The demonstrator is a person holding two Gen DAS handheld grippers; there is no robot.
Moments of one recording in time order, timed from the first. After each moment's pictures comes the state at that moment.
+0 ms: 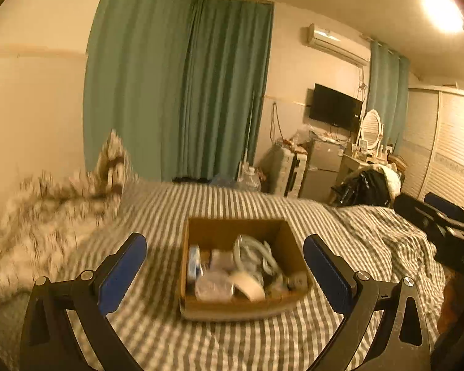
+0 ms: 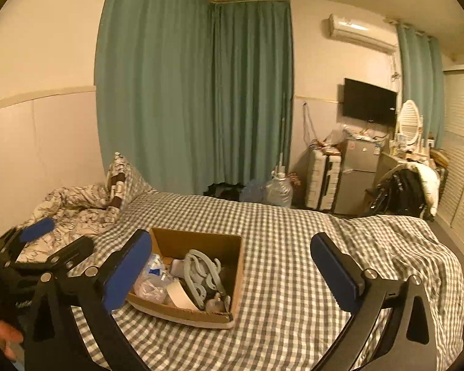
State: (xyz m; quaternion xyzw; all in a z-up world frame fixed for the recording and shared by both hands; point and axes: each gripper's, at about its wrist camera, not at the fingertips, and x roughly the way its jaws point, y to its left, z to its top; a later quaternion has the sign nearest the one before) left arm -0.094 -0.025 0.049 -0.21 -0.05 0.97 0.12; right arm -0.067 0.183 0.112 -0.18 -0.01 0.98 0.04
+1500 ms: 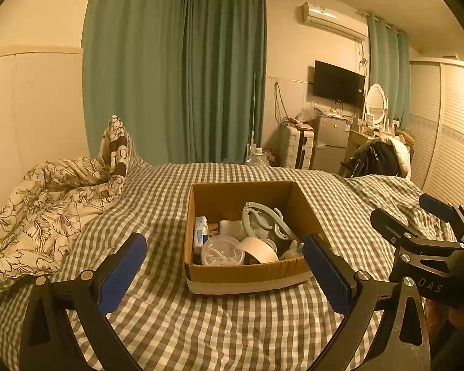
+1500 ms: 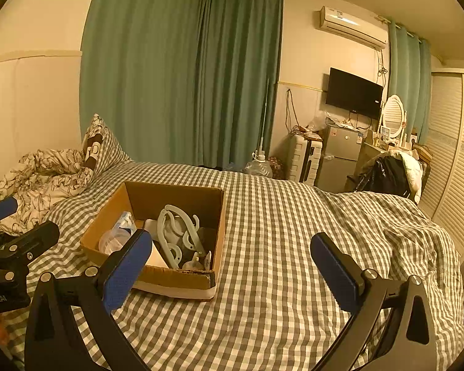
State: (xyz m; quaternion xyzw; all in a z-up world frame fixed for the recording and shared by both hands) left arm -0.092 -0.010 0.008 -0.23 0.01 0.97 0.10; right arm -0.078 0.182 0.031 -0.21 -0.03 0.97 0.07
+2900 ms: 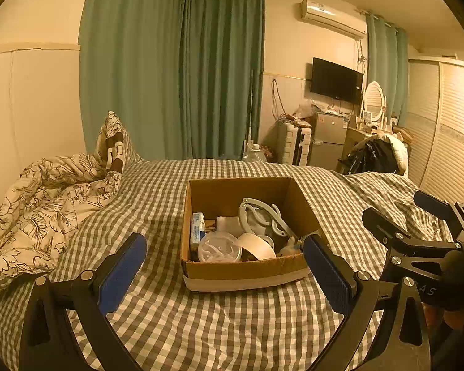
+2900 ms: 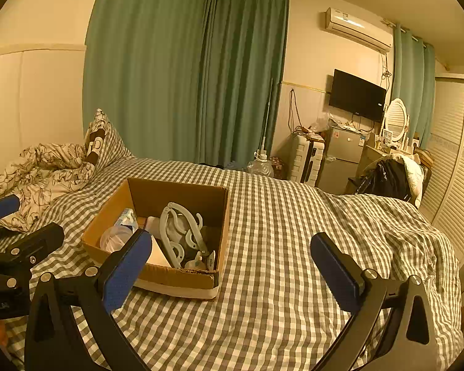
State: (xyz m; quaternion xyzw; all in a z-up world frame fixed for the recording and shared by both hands) left arm -0.094 -0.010 0.002 -0.23 0.01 0.97 0.11; right arm -0.081 0.177 0.028 -0.21 -0.04 0.97 0.07
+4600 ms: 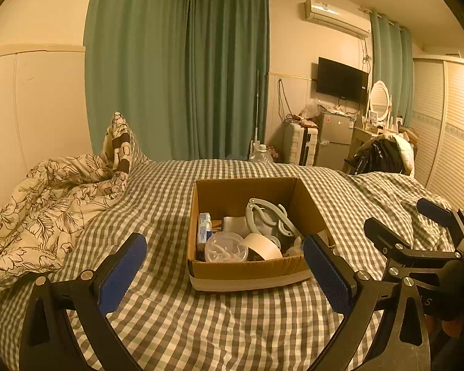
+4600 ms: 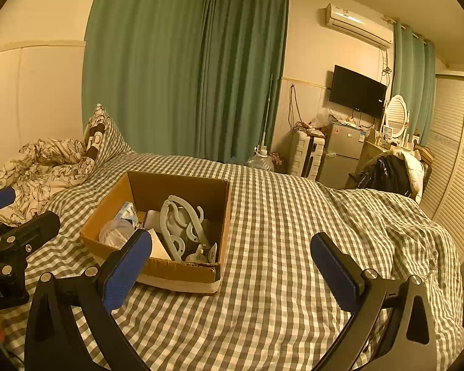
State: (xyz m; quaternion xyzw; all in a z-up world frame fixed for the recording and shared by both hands) left arm -0.093 -0.014 0.005 -0.23 0.01 0.97 0.10; right arm -0.079 0.178 0.020 -0.22 -0.04 0.97 0.07
